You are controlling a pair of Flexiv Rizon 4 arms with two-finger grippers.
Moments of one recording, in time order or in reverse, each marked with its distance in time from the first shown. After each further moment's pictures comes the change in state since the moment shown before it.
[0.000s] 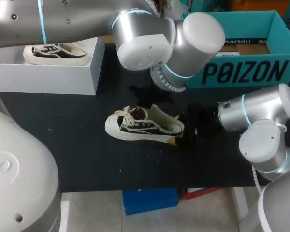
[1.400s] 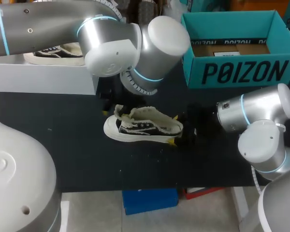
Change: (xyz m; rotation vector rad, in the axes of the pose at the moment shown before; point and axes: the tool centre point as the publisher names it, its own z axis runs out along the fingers) left arm -0.070 0.025 0.034 -0.047 -0.028 -0.139; right arm 0.001 0.001 0.002 0.000 0.001 0.000
